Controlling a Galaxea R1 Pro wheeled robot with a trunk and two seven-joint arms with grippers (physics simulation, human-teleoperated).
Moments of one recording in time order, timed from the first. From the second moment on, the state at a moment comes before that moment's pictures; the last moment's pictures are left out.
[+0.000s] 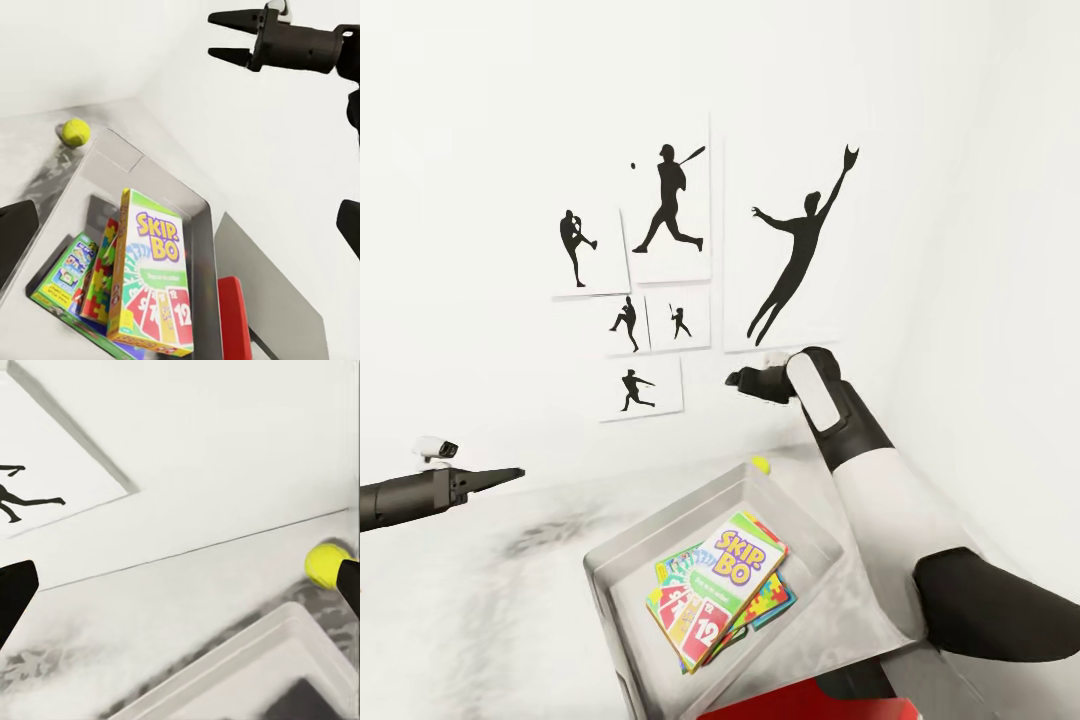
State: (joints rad) left arm -0.53 0.49 0.38 -1.28 0.11 1.01 -1.57; right arm -1.15 0.17 0.14 -0.88 -0.69 0.93 -0.37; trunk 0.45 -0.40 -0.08
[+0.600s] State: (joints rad) left arm -0.53 0.50 0.38 -1.28 0.12 1.02 -1.57; right arm -1.34 0.17 0.13 -0.50 -0.69 0.93 -0.46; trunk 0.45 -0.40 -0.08
